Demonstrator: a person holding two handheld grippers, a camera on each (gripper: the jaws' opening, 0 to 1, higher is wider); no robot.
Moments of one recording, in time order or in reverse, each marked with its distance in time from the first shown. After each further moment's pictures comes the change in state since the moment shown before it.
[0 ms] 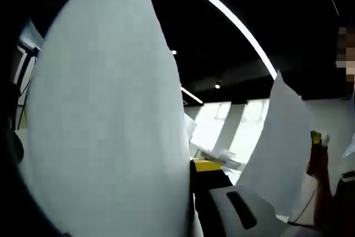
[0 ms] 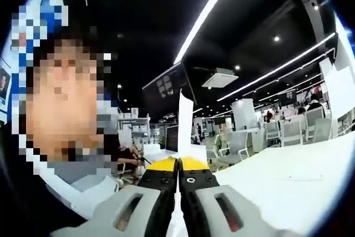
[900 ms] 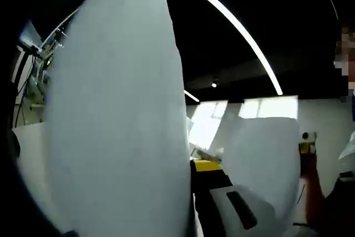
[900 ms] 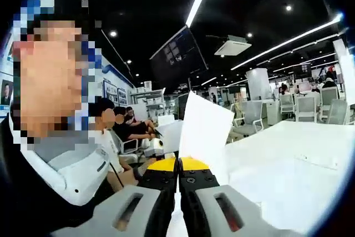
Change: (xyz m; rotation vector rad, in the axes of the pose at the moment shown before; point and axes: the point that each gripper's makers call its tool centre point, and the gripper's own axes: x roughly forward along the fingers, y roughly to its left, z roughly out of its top) left arm 0.004 -0.005 -0.007 -0.008 0.017 -0.030; right arm 0.033 -0.010 -0.060 0.043 0.263 0.134
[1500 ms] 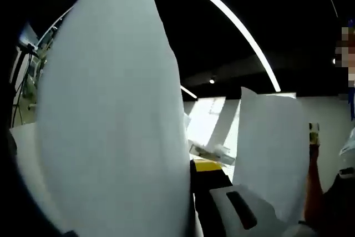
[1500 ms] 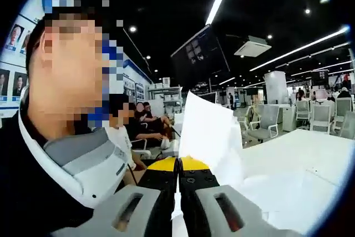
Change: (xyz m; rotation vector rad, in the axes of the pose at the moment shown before) left arm 0.004 -0.004 -0.004 0.002 0.029 -0.021; right arm 0.011 0.026 0.012 -0.052 0.014 0.114
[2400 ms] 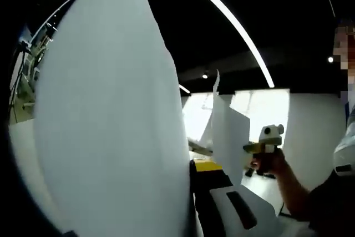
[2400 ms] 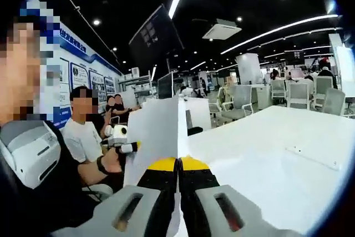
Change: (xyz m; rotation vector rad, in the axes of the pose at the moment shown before) left arm 0.004 -0.016 -0.013 0.002 0.043 -0.057; right arm 0.010 -0.151 -0.051 0.117 0.105 -0.203
